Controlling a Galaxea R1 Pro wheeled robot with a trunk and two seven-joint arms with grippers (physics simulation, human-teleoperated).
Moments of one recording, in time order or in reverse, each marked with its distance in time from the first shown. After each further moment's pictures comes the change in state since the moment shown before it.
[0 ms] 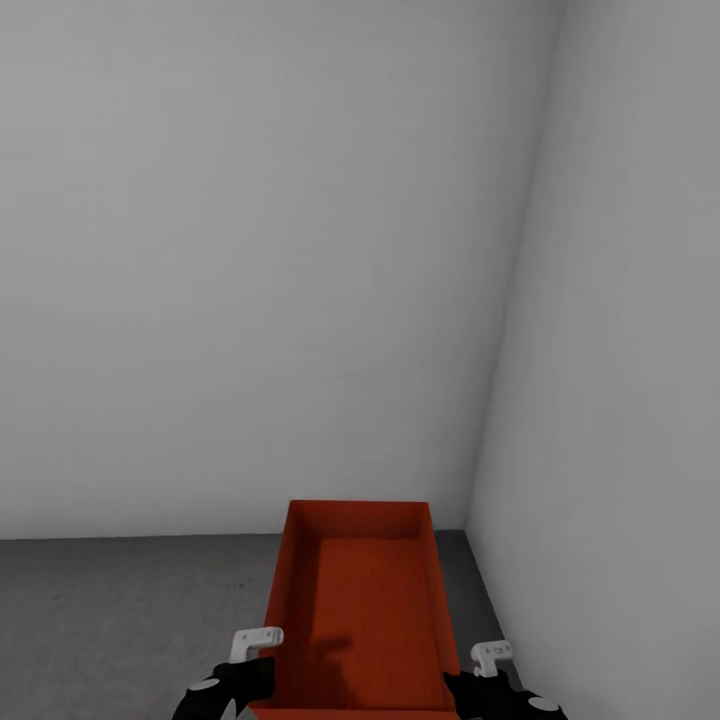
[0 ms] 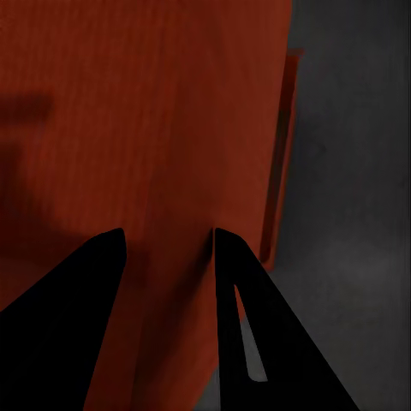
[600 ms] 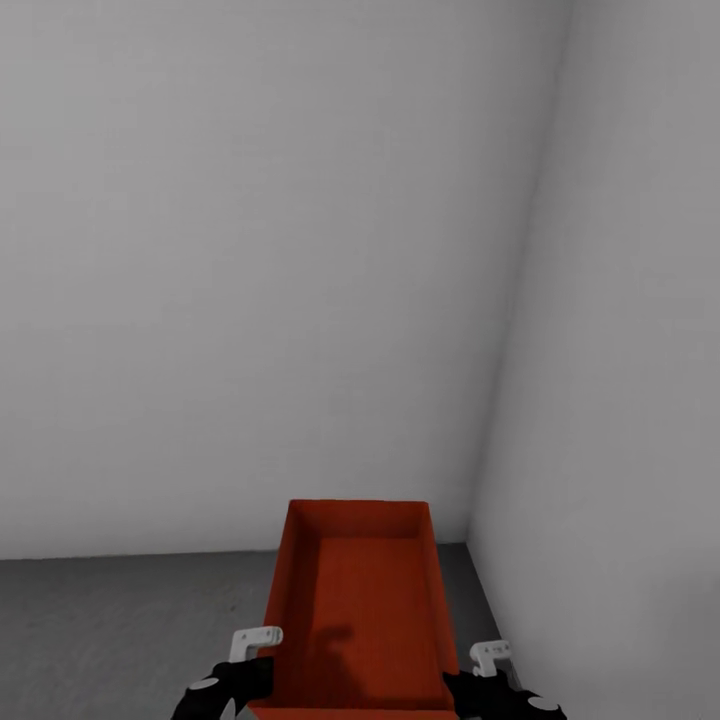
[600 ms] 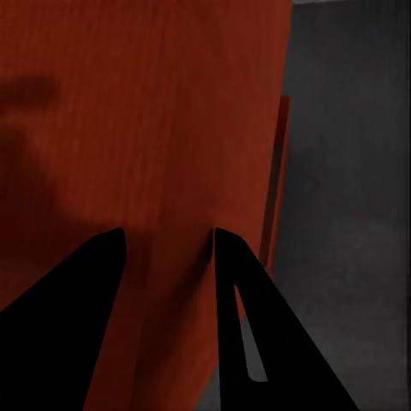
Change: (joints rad) left arm 0.000 0.002 -0.001 -0.003 0.002 0.001 0.000; right arm 0.001 0.002 -0.003 -0.004 0.004 0.000 0.000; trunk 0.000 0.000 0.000
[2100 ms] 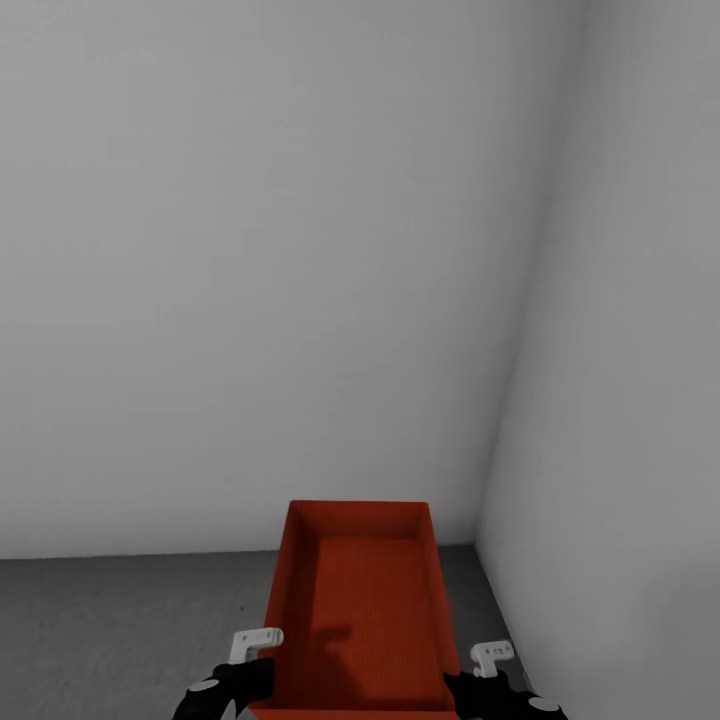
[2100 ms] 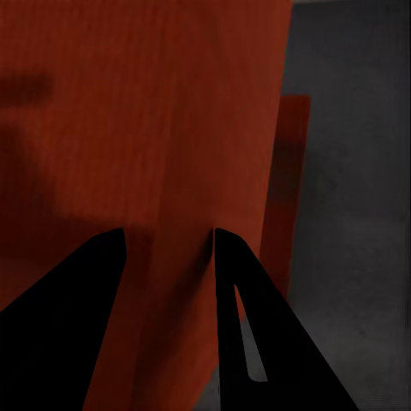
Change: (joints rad) left arm 0.000 -0.001 0.001 0.008 0.001 -0.005 0.000; right arm 0.000 -0.002 0.002 0.005 -0.001 0.000 0.000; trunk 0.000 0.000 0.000
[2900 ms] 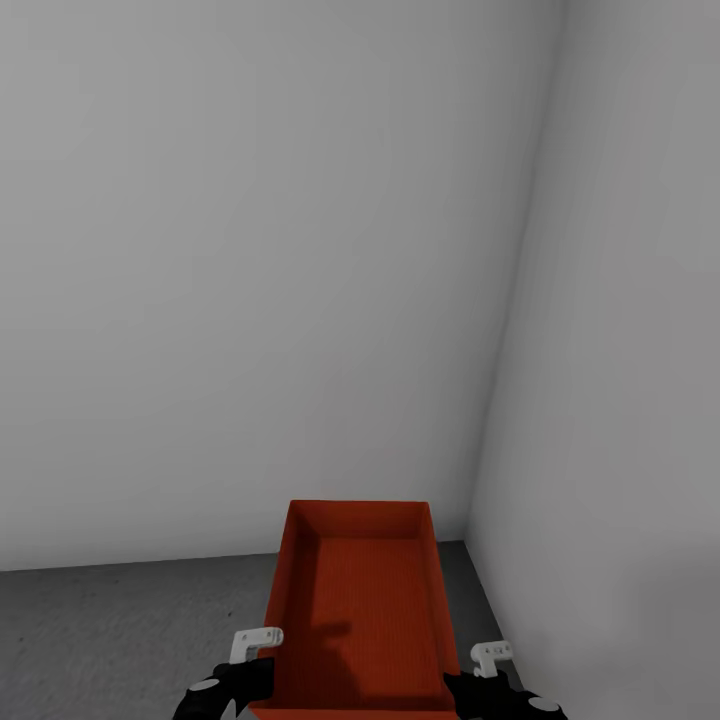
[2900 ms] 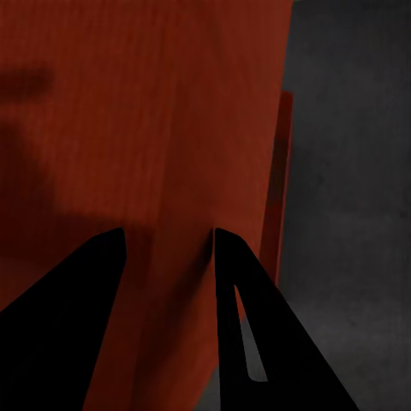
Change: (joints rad) left arm 0.000 0.000 0.000 -0.003 0.000 0.003 0.000; right arm 0.000 0.001 -0.001 0.000 0.000 0.000 0.000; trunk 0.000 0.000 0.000
